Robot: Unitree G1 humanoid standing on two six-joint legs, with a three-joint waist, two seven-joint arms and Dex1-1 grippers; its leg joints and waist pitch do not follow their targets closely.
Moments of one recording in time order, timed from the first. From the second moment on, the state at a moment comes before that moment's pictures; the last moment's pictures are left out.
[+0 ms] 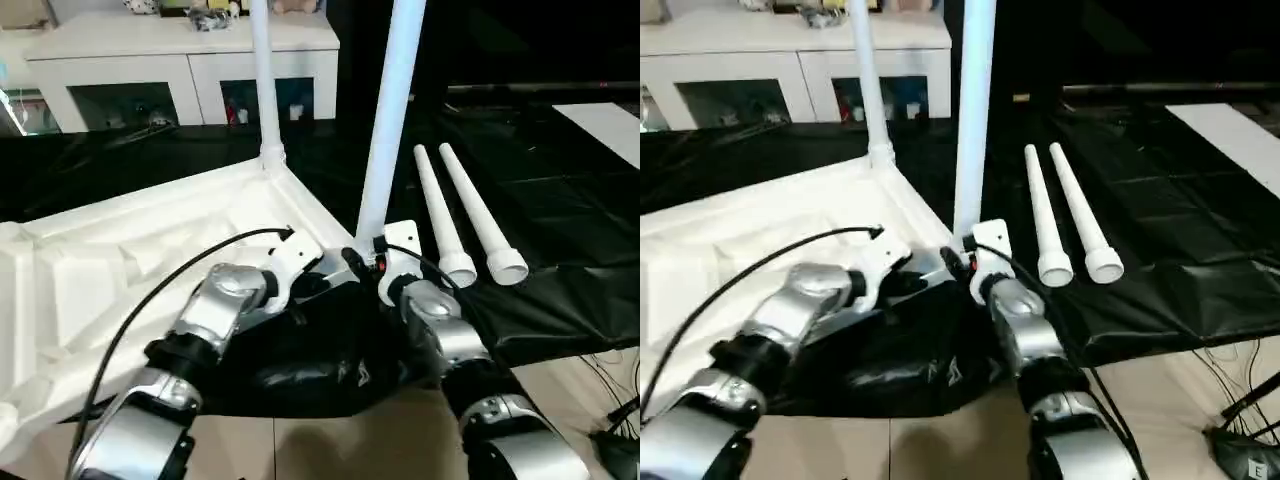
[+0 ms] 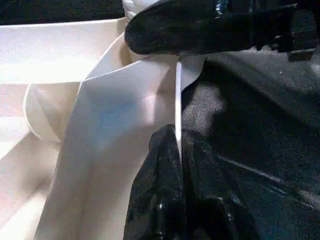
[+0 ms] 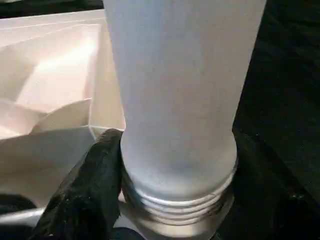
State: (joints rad) left arm -0.66 0.17 -0.25 0.73 0.09 0.23 -0.75; right arm -0.61 0.03 0.01 0.88 0.04 -0.01 0.20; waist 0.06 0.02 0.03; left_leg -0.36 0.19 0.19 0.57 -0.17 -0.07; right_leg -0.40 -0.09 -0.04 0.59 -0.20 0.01
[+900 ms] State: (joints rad) left arm -0.60 0.33 -0.31 0.61 0.07 0.05 -1.09; right arm -0.48 -0.30 0.13 0.59 0.10 -0.05 0.93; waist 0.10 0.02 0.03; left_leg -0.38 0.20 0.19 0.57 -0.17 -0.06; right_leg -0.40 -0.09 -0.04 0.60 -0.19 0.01
